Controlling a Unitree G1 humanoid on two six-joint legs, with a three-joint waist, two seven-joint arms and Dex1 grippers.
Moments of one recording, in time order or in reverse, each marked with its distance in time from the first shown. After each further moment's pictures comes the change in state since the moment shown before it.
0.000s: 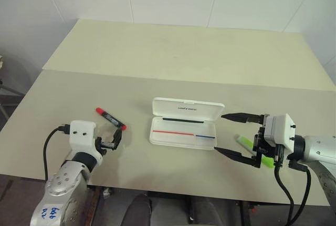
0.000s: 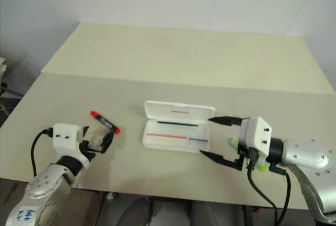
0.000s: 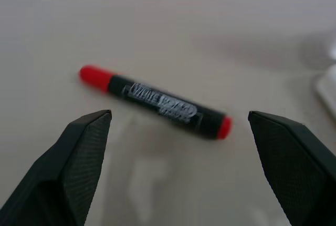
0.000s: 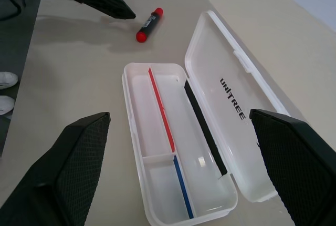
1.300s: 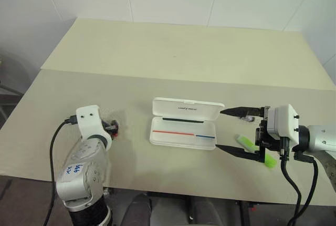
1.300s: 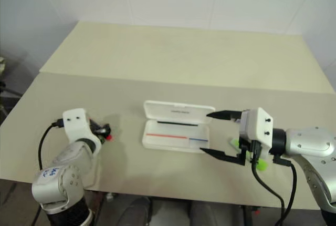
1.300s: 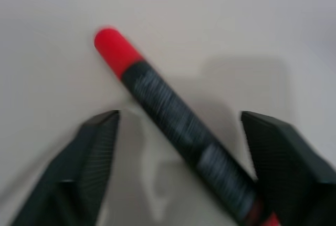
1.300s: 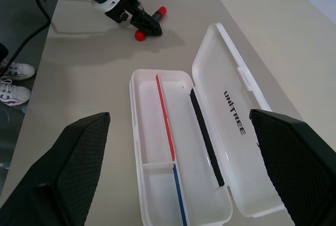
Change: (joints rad) left arm -0.405 -0.243 0.080 0.071 0.188 0.541 0.289; right arm -0.103 -0.071 0.004 0.008 0.061 0.056 0.038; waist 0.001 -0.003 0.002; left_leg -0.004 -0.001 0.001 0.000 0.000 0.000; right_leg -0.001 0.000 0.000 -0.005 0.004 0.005
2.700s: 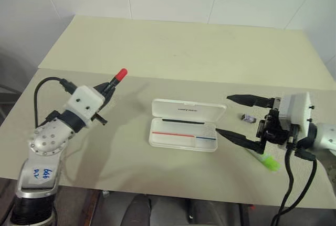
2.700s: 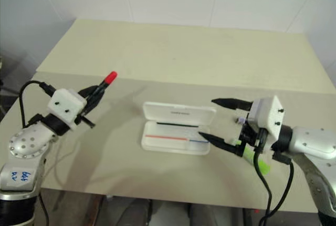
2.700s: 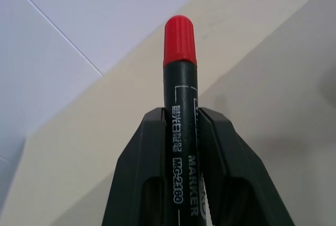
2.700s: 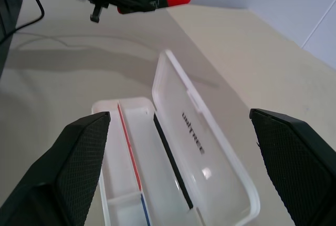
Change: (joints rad) left arm 0.105 0.654 -0.077 0.341 0.002 -1.246 -0.705; right arm 0.003 0.067 -0.104 -0.106 0.130 0.116 -0.162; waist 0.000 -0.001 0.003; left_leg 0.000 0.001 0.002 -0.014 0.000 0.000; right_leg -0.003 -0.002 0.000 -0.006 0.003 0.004
